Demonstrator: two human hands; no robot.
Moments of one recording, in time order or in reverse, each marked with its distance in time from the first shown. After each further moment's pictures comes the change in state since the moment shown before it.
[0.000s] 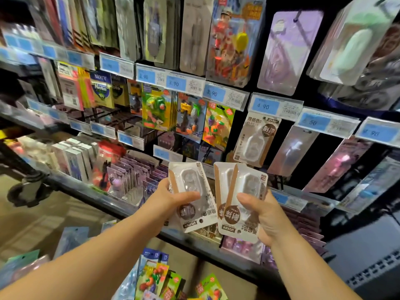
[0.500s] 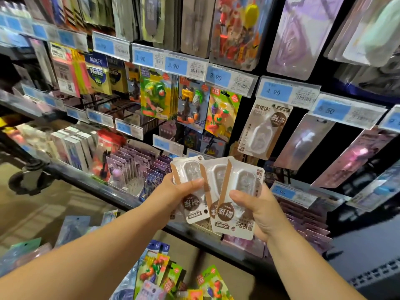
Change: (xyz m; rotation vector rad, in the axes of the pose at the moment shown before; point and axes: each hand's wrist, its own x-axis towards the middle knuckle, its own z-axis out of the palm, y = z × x) left_hand 0.024 -0.015 0.007 -0.025 -0.061 0.004; right_hand 0.013 0.010 0.009 -0.029 -0.064 -0.001
